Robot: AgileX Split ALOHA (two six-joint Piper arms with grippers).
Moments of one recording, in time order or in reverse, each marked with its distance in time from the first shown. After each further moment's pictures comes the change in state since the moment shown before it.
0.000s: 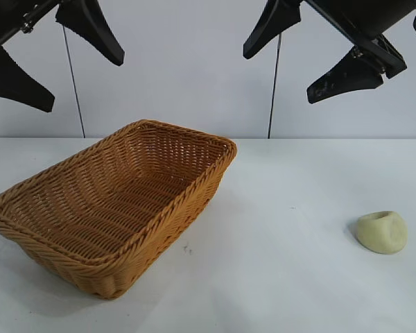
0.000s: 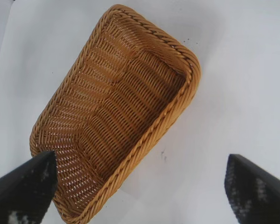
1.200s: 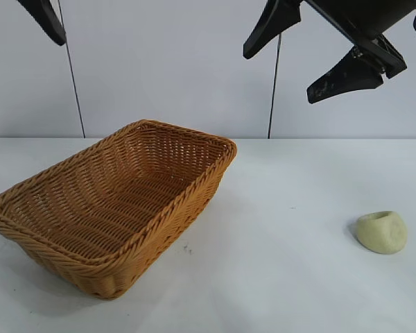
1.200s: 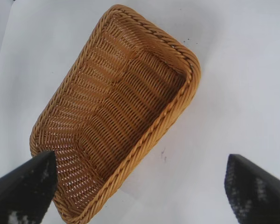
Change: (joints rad) left arm -0.166 -0.207 0.171 0.629 0.125 -1.096; right arm 0.000 0.000 0.000 -0.001 0.003 0.000
